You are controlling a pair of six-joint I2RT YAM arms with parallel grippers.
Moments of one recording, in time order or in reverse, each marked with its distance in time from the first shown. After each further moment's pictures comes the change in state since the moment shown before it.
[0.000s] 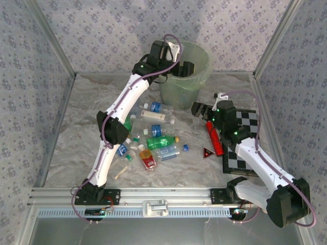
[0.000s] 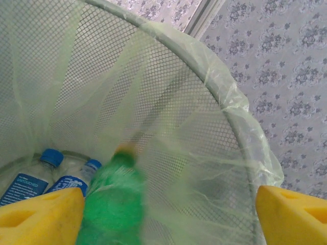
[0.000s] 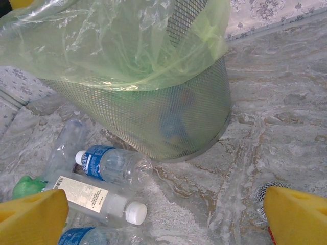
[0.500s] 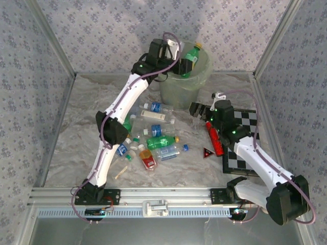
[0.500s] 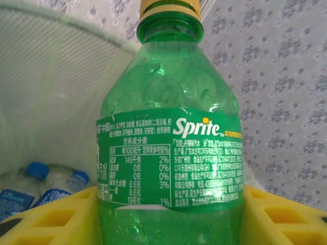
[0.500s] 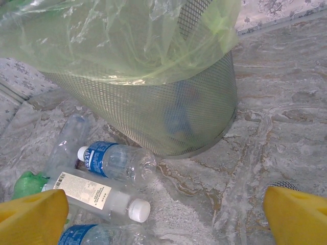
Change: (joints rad) left arm 0.007 -0.009 -0.006 0.041 0.041 -0.019; right arm 0.016 0.023 0.004 0.009 0.000 0.000
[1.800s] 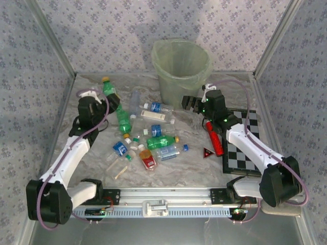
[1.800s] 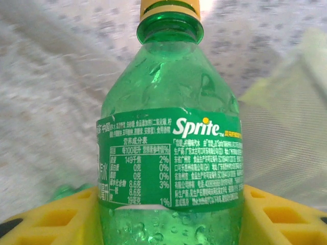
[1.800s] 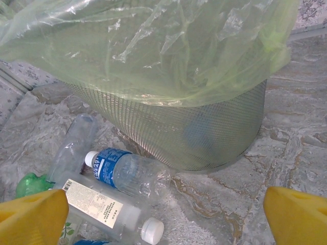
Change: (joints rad) left arm 0.414 -1.276 -1.855 0.674 -0.319 -0.356; right arm 0.037 0.195 0.163 0.008 -0.013 -0.043
